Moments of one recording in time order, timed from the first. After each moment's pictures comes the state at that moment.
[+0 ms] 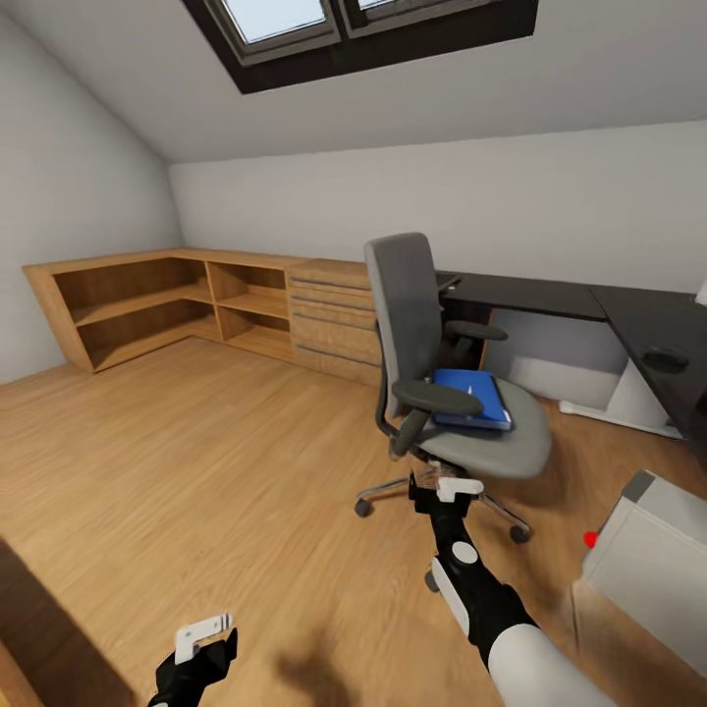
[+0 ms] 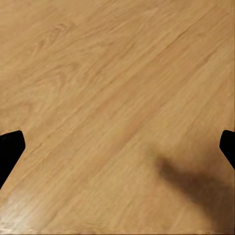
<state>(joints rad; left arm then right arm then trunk) -0.13 -0.01 0.04 -0.90 0.20 0.07 0.15 -0.62 0.13 0.05 -0.60 0.00 -0.27 -0.19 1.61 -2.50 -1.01</state>
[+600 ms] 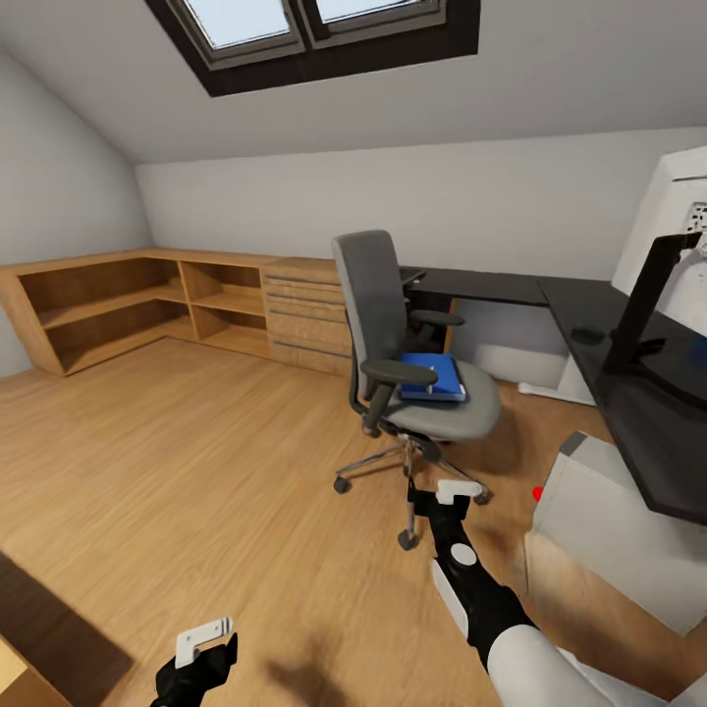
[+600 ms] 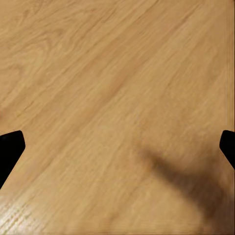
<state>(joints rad) -0.13 -0.01 0.04 -0.89 0.20 0.07 0.15 -0.62 0.13 0.05 -0.59 0.00 -0.27 -0.19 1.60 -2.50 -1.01</state>
